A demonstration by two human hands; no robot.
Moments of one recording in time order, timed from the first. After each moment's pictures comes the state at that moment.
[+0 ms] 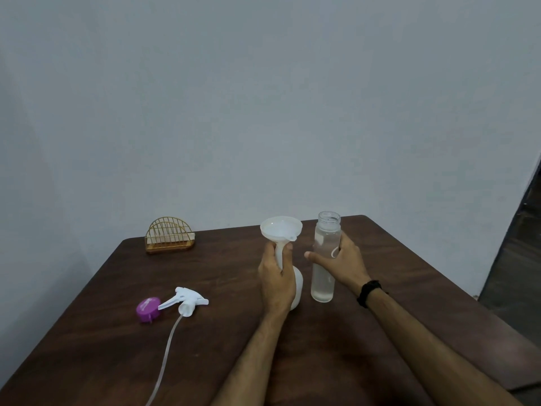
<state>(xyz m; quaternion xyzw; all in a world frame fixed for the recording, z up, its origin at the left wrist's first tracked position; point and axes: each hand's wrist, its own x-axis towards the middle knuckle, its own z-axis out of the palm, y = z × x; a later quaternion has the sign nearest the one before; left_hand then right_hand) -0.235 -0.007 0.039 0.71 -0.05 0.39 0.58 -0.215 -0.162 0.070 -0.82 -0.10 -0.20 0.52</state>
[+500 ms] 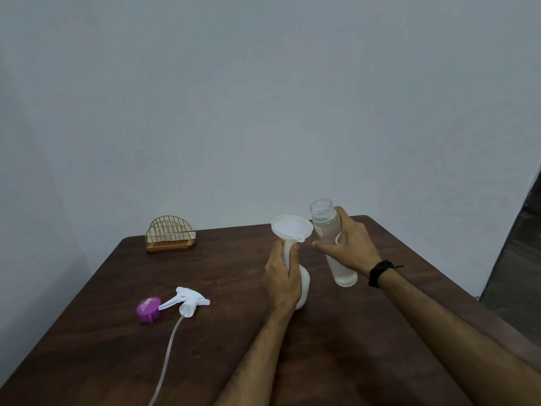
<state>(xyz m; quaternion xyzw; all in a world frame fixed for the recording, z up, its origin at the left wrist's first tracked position) -0.227 -0.011 0.034 0.74 -0.06 0.39 0.54 -0.212 -0.169 0.116 -0.88 -0.18 -0.23 0.38</state>
